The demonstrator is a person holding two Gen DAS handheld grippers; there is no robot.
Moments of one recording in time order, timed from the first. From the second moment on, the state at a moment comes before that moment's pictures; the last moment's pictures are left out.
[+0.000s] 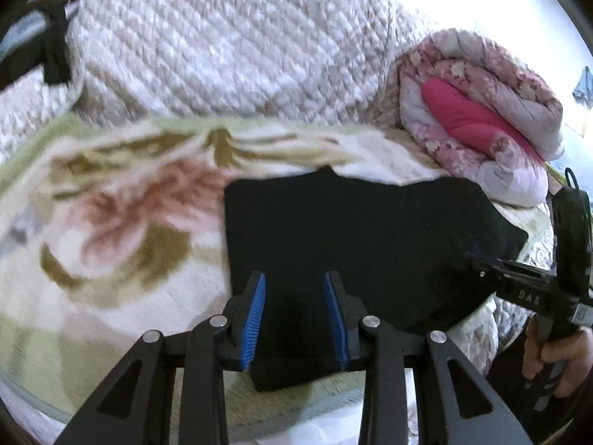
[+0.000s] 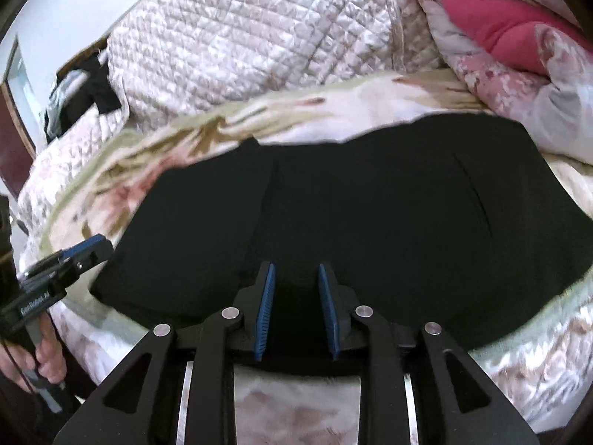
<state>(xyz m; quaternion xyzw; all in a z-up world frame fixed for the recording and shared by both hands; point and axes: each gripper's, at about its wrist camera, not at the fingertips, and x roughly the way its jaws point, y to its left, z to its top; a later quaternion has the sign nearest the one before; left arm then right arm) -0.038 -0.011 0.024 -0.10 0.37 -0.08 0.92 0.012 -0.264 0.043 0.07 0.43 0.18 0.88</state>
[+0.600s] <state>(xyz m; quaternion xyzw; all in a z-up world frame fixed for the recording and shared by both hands) -0.040 -0.019 0.012 -0.10 0.39 -0.10 0.91 -0.016 -0.384 0.050 0.28 0.37 0.00 0.89</state>
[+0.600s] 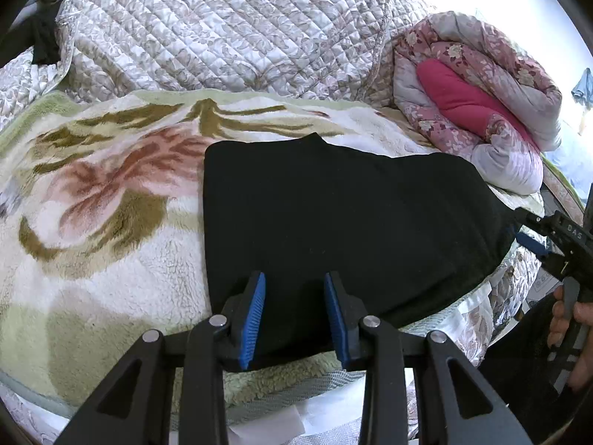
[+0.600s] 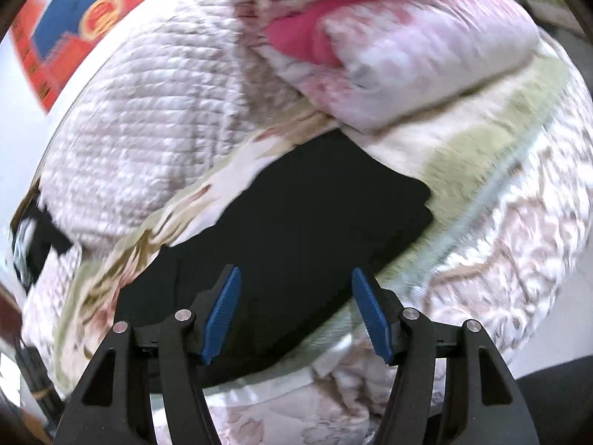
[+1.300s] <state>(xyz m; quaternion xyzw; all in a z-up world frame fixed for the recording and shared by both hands) -0.040 -0.019 0.012 -0.10 0.39 -0.10 0.91 0.026 -0.414 0.034 0.34 0.36 -0.03 0.87</state>
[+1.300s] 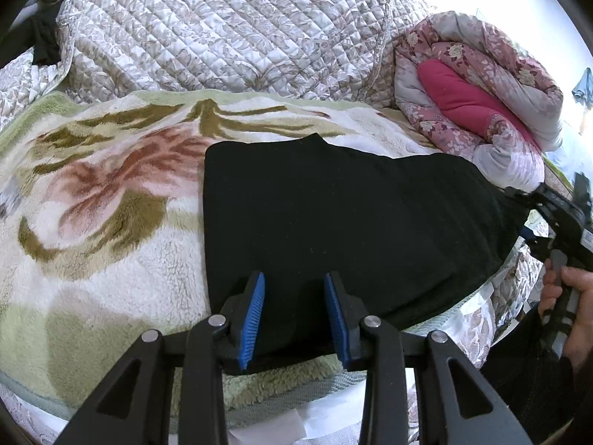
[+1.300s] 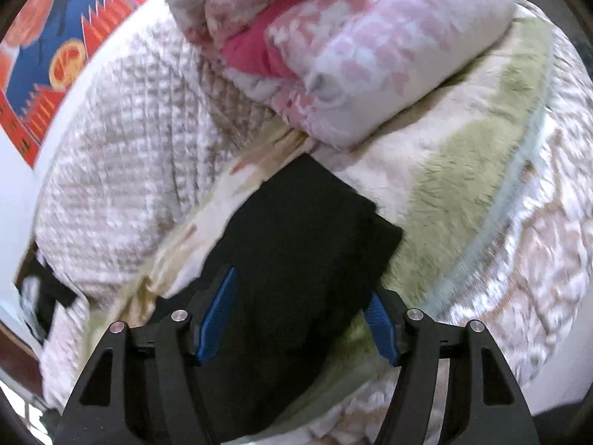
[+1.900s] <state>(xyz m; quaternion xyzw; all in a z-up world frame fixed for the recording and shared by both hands) -0.033 0.043 0.034 -0.16 0.37 -0.02 0.92 0.059 -0.278 0.123 0.19 0.34 0.15 0.91</state>
